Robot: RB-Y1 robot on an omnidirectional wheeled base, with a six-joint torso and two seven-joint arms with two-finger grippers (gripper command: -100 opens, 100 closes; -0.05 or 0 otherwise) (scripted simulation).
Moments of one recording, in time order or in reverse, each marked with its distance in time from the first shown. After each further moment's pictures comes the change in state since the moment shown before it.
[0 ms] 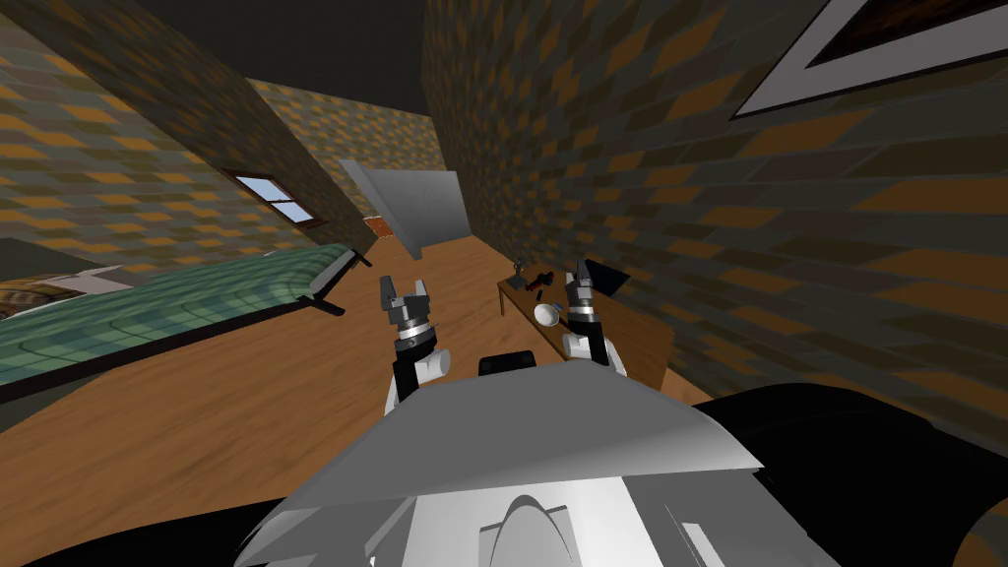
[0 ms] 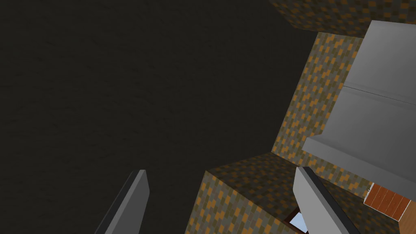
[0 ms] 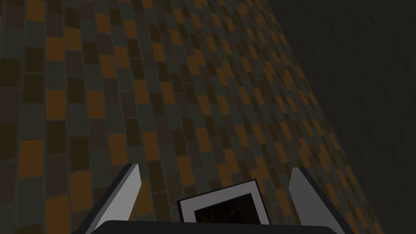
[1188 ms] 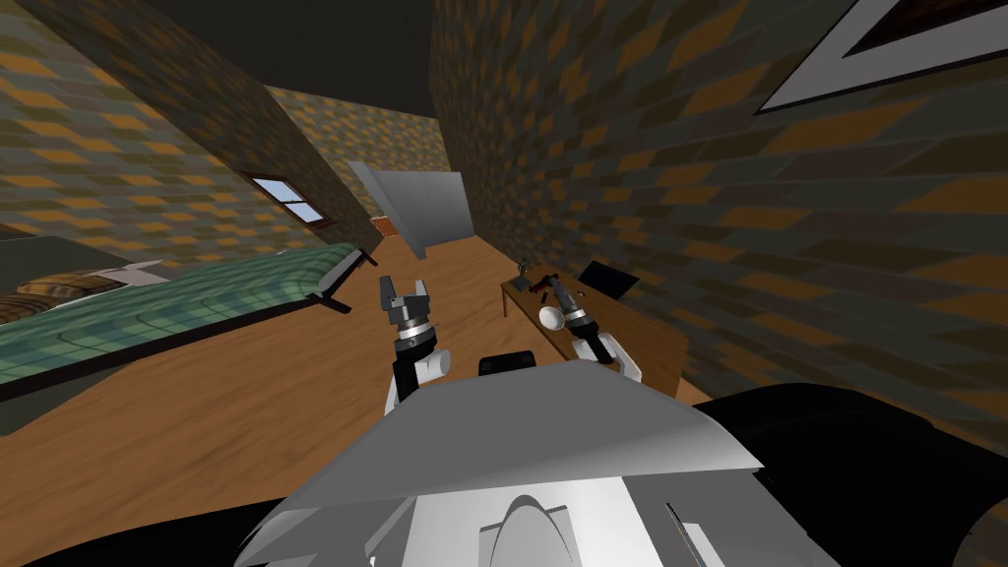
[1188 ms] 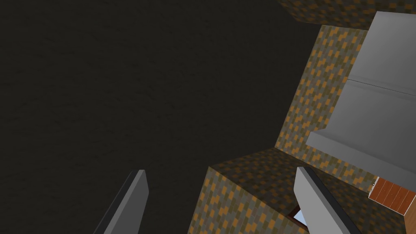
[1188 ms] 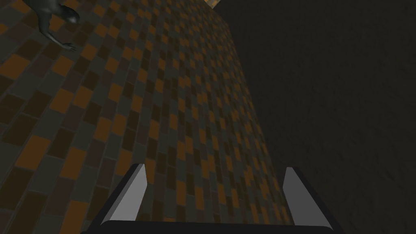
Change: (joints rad) left arm 0.000 0.000 0.000 0.000 0.000 0.000 0.000; right arm -0.001 -0.337 0.067 0.121 0.154 0.006 0.037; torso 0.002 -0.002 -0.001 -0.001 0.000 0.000
